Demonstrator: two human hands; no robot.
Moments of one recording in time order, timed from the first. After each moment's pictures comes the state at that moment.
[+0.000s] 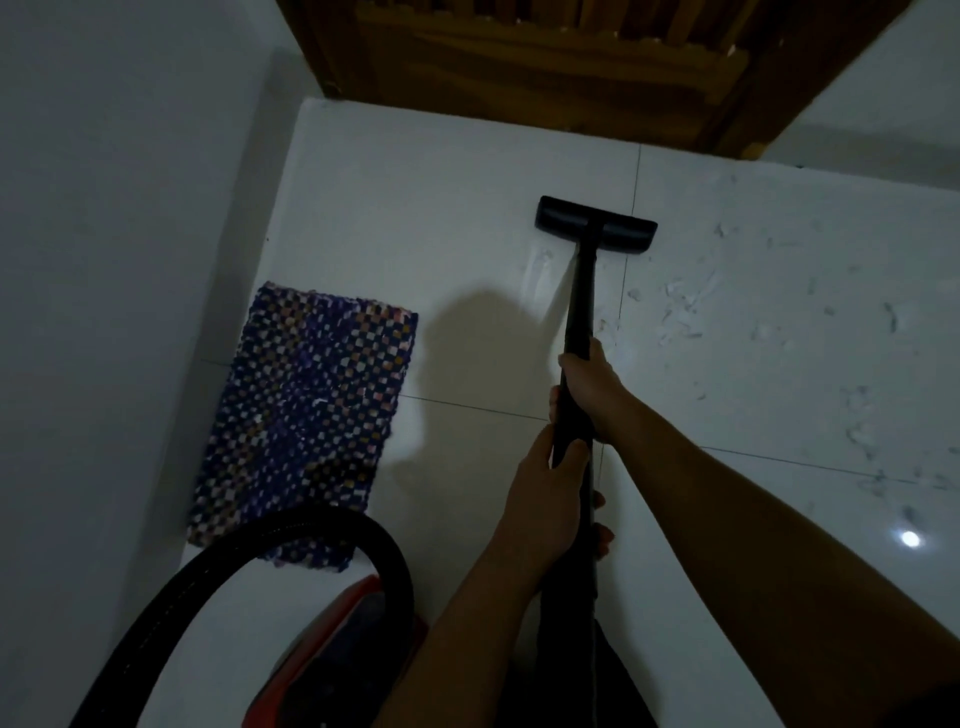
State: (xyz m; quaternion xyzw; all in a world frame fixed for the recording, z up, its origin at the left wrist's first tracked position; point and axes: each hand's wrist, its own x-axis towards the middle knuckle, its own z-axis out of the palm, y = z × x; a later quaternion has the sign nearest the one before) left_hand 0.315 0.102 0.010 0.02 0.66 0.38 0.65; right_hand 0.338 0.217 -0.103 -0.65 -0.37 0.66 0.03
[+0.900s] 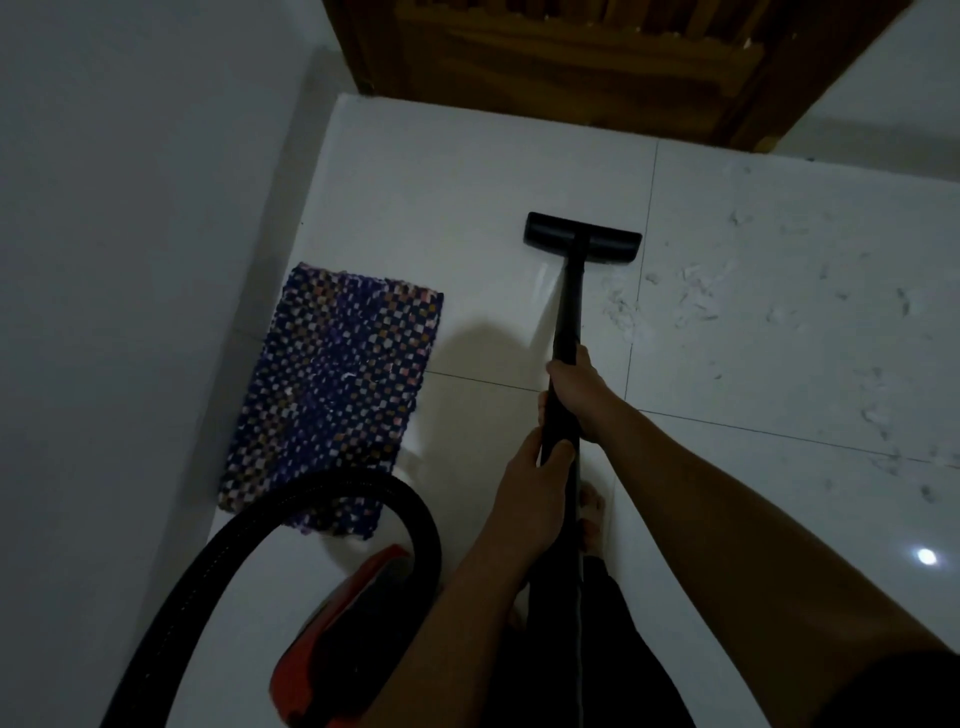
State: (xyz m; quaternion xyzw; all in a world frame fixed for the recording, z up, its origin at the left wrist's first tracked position) left_hand 0.314 0.017 -0.001 0.06 0.70 0.36 0.62; right_hand 0.331 0.136 -0.099 -0.64 -0.37 0.67 0.01
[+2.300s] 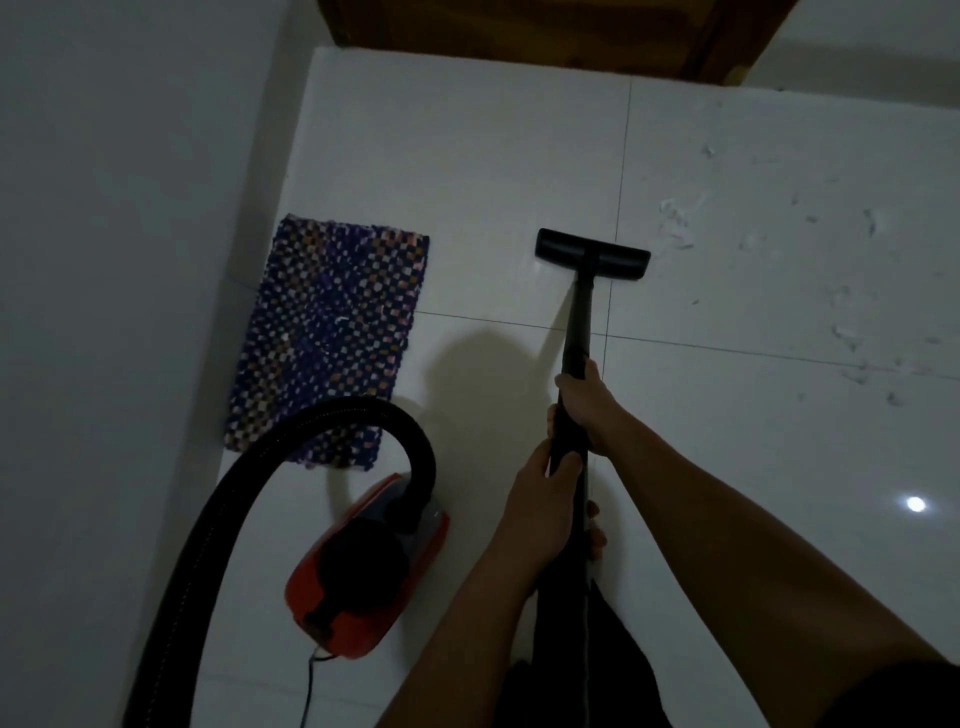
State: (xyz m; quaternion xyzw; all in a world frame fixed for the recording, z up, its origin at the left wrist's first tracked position) left_hand 0.399 -0.088 0.020 0.01 0.65 0.35 0.67; right_hand 0.431 0.024 -0.095 -0.66 -0.33 0.68 0.01
